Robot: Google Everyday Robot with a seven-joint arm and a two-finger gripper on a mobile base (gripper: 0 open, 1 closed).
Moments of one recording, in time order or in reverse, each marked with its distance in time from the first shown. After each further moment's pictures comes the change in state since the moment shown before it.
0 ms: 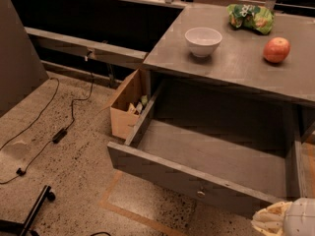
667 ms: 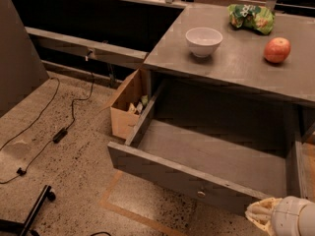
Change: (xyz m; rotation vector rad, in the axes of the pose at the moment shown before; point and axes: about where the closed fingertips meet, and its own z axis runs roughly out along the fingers) arm 0.014 -0.027 0.046 0.116 -0.013 -0.011
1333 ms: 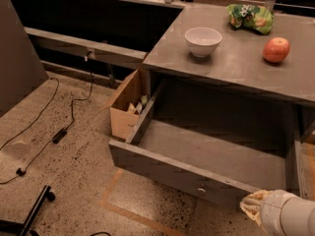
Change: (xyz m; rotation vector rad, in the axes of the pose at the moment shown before) arm -0.001 -0.025 0.029 0.125 0.044 -0.005
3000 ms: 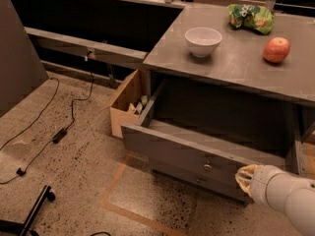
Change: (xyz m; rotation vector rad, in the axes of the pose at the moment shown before) arm -0.023 -0.064 0.035 0.170 -0.028 -0.142
